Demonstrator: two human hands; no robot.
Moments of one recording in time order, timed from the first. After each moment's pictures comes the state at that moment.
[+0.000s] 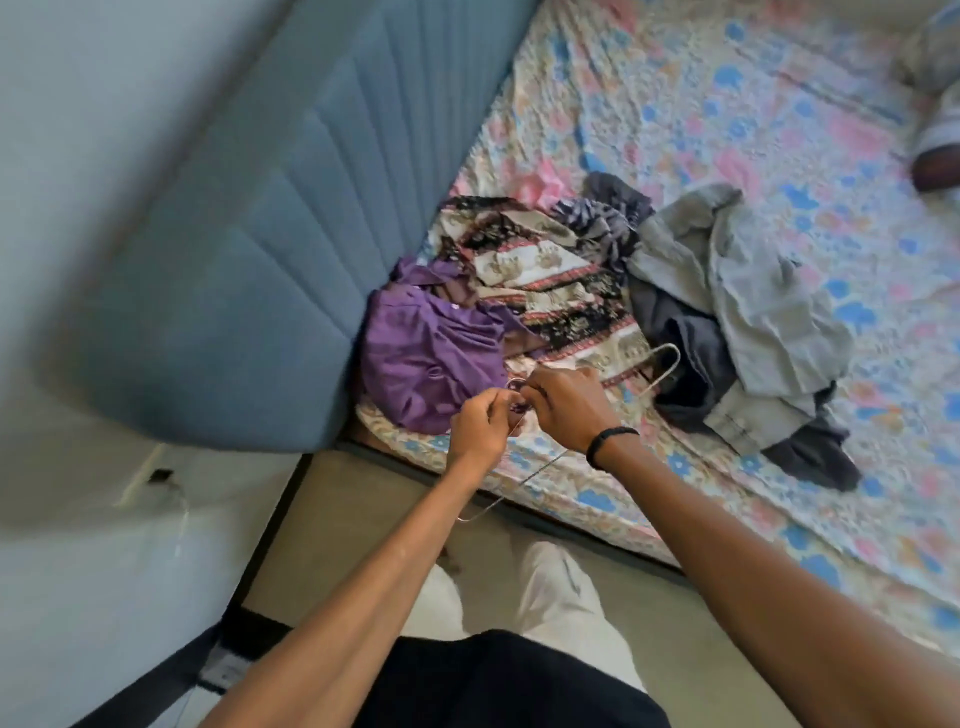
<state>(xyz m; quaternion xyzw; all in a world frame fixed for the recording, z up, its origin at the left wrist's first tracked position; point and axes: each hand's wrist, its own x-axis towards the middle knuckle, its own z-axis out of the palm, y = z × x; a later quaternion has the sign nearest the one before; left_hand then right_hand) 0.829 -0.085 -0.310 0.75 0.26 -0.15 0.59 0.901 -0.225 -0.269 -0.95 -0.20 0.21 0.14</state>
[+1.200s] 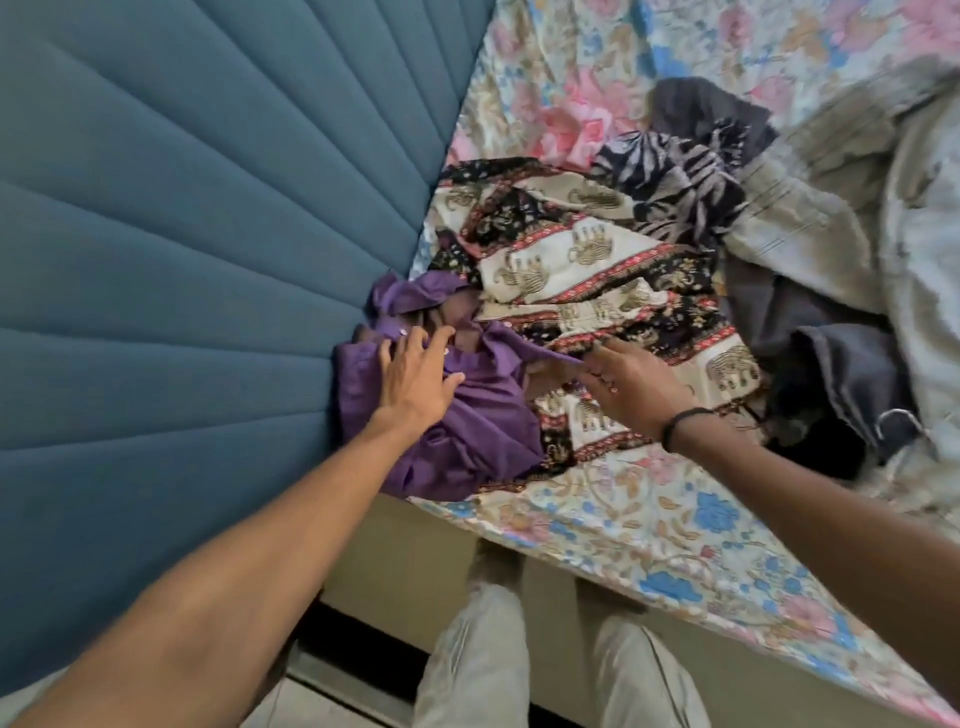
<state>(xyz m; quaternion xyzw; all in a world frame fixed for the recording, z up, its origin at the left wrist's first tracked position) 1.024 0.017 -0.465 0.97 0.09 -0.23 0.02 1.073 -0.287 -0.476 -0.91 -0.23 0.26 0.24</state>
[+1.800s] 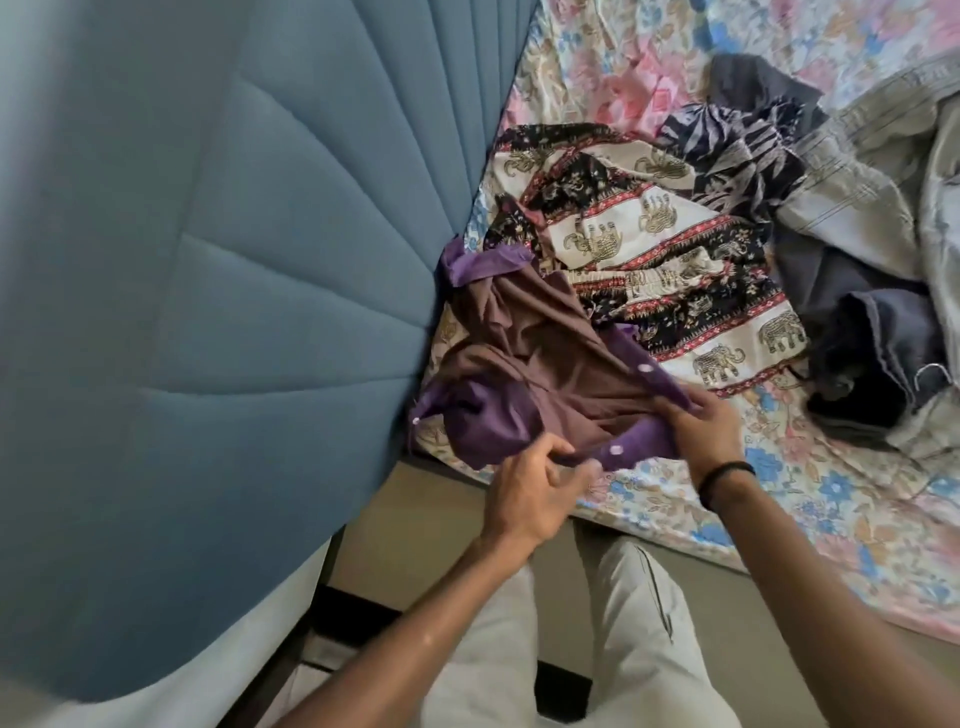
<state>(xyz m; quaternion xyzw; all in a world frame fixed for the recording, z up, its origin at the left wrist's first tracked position) 0.875 -0.017 -0.386 0.84 0.21 -0.30 0.41 0.958 -0.228 -0.448 -0.76 0.36 0.22 0.50</state>
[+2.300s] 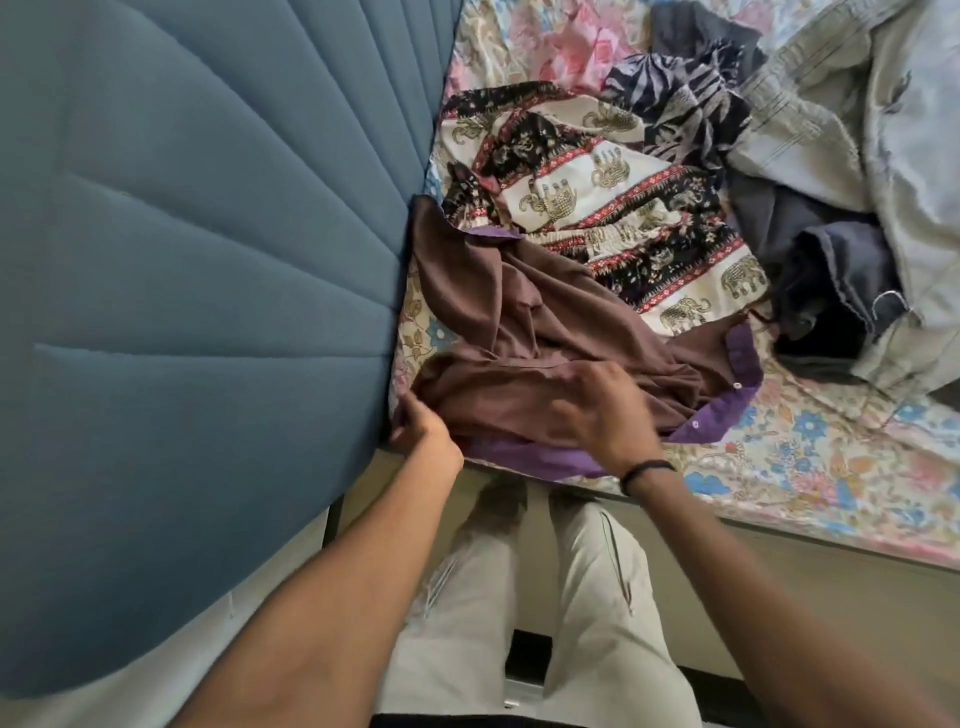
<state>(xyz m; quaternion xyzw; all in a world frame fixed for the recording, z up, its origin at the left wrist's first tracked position) 0.881 0.061 -0.519 0.40 0.73 -0.09 0.54 0.903 -0.182 -0.443 -0.92 0.02 0.22 0.31</state>
